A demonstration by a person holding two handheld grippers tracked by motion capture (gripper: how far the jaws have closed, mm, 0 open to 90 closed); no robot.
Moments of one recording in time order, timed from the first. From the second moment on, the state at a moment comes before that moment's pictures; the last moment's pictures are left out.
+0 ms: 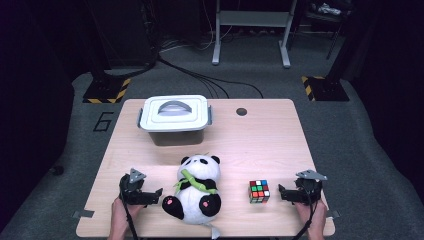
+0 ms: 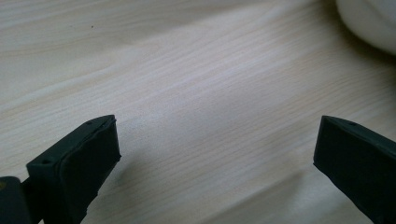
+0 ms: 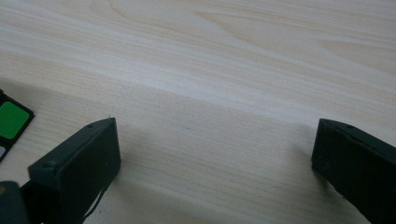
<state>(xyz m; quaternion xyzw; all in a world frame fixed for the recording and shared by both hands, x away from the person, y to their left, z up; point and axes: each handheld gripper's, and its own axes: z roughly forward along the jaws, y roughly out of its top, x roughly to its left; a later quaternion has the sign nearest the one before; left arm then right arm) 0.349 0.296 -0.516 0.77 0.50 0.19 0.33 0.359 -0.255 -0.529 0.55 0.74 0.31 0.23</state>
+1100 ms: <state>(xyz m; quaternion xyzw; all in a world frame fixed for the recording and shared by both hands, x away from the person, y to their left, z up) 0.304 0.271 -0.434 0.78 0.45 0.18 0.40 0.359 -0.255 -0.529 0.55 0.74 0.31 0.24</state>
